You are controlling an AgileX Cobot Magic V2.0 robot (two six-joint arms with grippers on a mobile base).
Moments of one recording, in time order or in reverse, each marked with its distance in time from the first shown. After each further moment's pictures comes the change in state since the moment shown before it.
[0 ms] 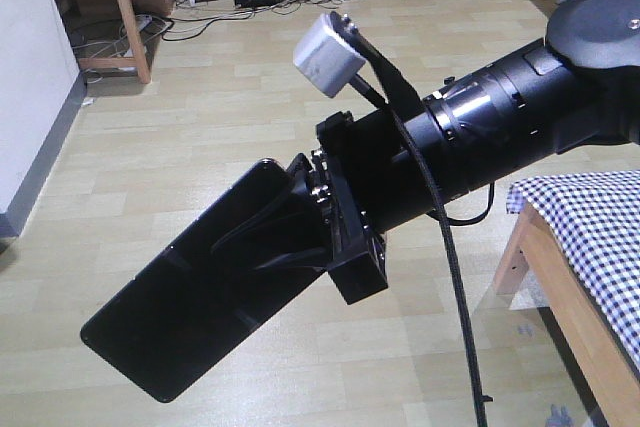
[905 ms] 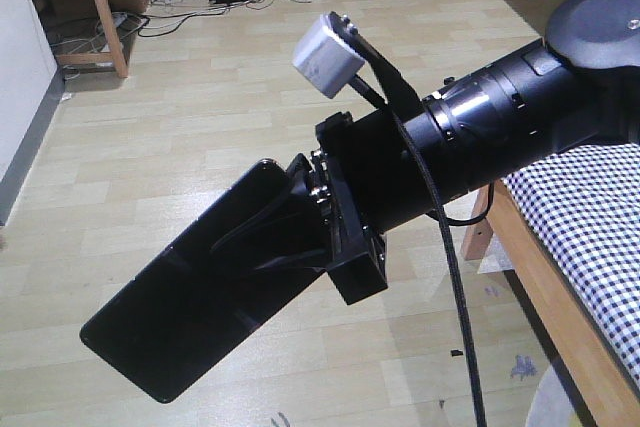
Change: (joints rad) left arm 0.000 0.000 0.000 0.000 0.000 0.000; right arm 0.000 0.000 0.000 0.000 -0.001 0.000
